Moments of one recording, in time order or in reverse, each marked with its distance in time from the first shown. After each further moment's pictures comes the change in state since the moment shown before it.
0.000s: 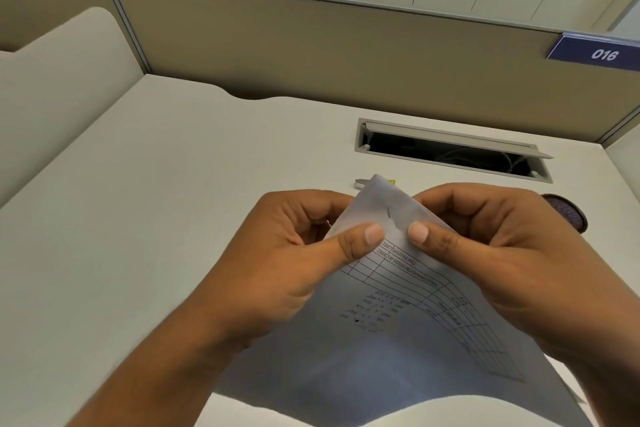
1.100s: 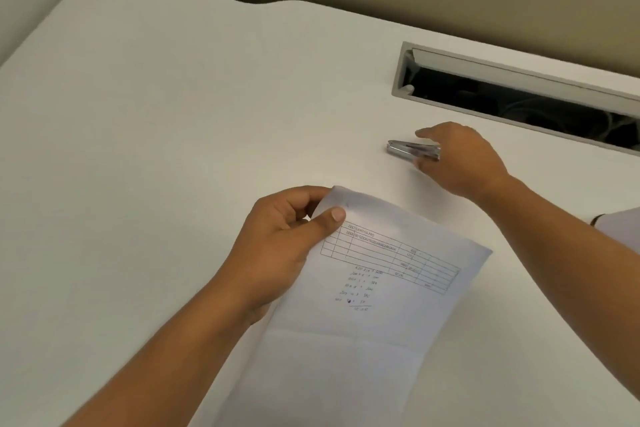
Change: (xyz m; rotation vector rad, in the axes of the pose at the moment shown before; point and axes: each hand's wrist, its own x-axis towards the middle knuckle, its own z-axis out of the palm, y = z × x) left_hand 0.106 -0.134 -0.032 -0.221 0.266 -0.377; right_hand 0.248 0.258 -0.027 -0.940 -0.013 0.183
